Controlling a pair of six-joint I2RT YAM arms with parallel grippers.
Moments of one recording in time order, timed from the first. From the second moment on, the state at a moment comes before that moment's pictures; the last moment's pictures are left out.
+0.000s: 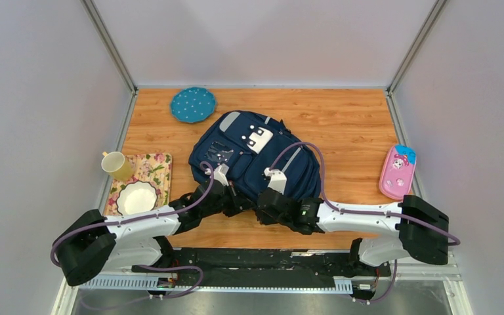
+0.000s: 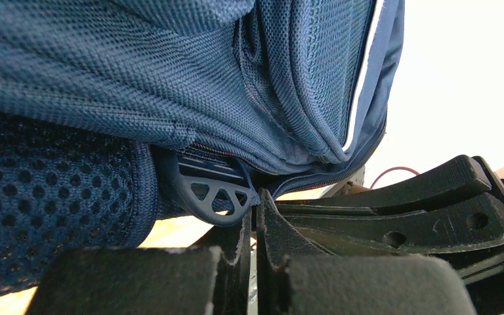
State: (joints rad) left arm -0.91 1.11 0.35 0.25 0.07 -1.17; right arm 1.22 1.34 0.72 -0.20 0.35 0.94
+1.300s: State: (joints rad) left arm -0.72 0.86 0.33 -0.05 0.15 -0.85; right arm 1.01 0.88 0.46 -0.29 0.14 0.85
